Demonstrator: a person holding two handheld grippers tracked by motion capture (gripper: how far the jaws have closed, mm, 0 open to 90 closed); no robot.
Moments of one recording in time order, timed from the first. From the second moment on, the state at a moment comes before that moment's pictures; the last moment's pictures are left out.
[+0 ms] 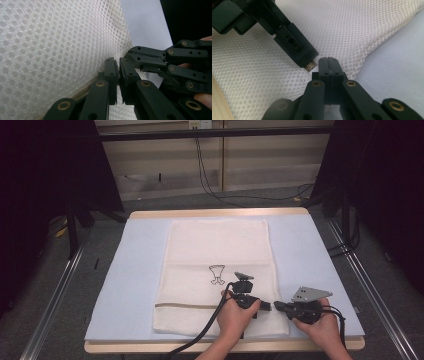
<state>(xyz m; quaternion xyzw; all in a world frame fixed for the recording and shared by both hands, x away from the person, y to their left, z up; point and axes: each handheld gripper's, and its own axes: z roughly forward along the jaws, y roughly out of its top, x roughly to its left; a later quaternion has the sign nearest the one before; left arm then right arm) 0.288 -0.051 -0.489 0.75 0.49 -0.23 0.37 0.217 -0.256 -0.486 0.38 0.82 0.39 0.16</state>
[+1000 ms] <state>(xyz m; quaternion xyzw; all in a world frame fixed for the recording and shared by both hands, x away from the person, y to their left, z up) 0.296 -0.031 -0.483 0.75 0.50 -0.26 0.36 0.217 -0.256 -0.486 0.38 0.82 0.39 0.16</state>
